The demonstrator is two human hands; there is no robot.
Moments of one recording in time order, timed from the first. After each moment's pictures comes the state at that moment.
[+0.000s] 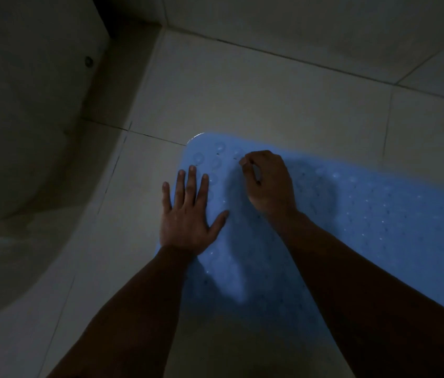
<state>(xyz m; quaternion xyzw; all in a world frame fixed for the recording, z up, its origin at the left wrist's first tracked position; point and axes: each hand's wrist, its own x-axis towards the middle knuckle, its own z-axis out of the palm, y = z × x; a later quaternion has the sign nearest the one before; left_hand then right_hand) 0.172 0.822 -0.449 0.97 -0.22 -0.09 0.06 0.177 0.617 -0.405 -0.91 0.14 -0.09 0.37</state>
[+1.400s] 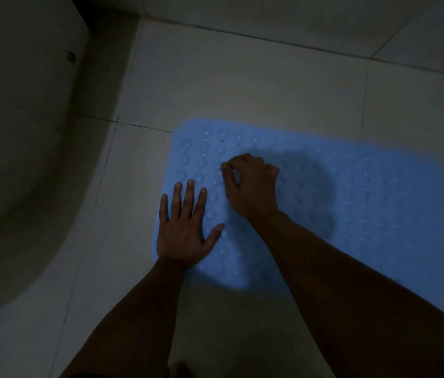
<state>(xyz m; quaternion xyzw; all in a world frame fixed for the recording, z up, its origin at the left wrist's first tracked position) 0.114 0.846 -0.445 0.95 -0.28 -0.10 0.07 0.134 0.652 -0.388 -0.94 0.18 -0.06 0.27</state>
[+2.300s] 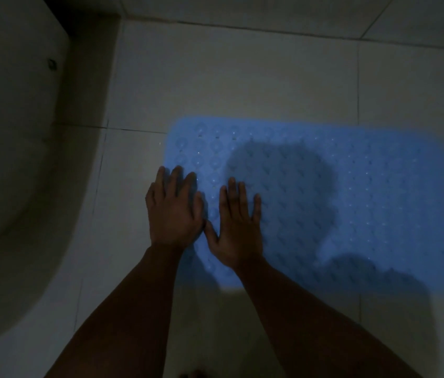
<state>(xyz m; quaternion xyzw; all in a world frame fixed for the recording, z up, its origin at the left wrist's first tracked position) 0.158 0.844 -0.418 0.96 -0.23 -0.07 0.14 0.057 0.722 -0.440 -0.97 0.16 0.10 0.12</state>
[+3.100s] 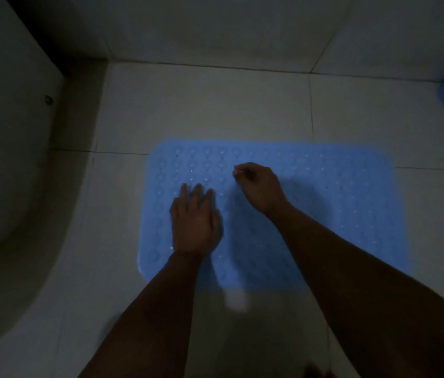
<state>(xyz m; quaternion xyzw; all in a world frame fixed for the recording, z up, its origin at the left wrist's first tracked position) 0.116 0.771 -0.393 0.94 -0.27 -0.09 0.16 0.101 0.581 -0.357 -0.84 0.31 -0.02 0.45</state>
